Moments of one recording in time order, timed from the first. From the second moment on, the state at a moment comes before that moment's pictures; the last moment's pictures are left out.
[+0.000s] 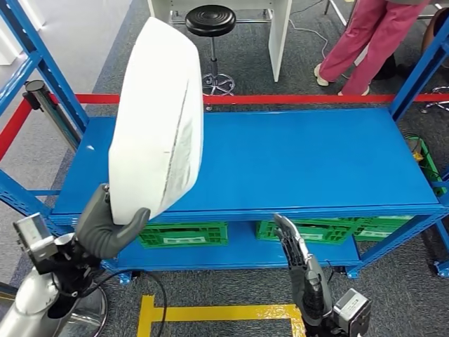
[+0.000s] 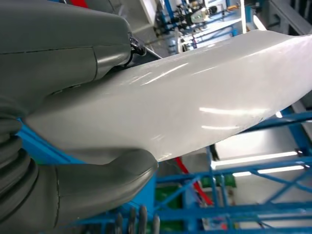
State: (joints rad) left arm -0.18 0.22 -0.45 -1.90 0.24 -0.22 -0.13; right arm 0.27 -0.15 0.46 -1.90 -0.13 -0.18 -0.43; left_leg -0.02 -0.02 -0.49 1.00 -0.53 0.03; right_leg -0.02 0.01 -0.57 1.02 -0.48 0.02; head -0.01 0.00
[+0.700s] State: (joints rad) left arm 0.09 0.23 -0.40 -2.03 0.32 -0.25 -0.19; right arm 0.28 -0.16 0.47 -1.89 -0.16 -0.20 -0.43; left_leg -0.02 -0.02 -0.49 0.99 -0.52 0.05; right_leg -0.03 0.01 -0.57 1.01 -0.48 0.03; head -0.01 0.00
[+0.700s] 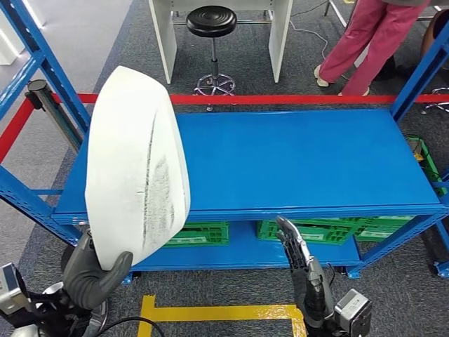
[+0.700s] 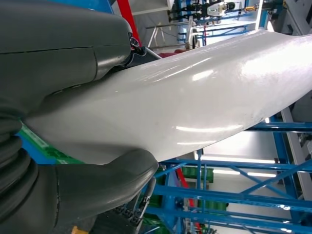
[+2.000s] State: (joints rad) left arm 0.11 0.22 -0.39 -2.04 0.34 -0.29 -0.19; right arm 0.27 -0.17 0.46 -1.88 -0.26 -0.07 -0.51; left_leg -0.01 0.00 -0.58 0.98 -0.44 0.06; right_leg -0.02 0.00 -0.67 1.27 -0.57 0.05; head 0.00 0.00
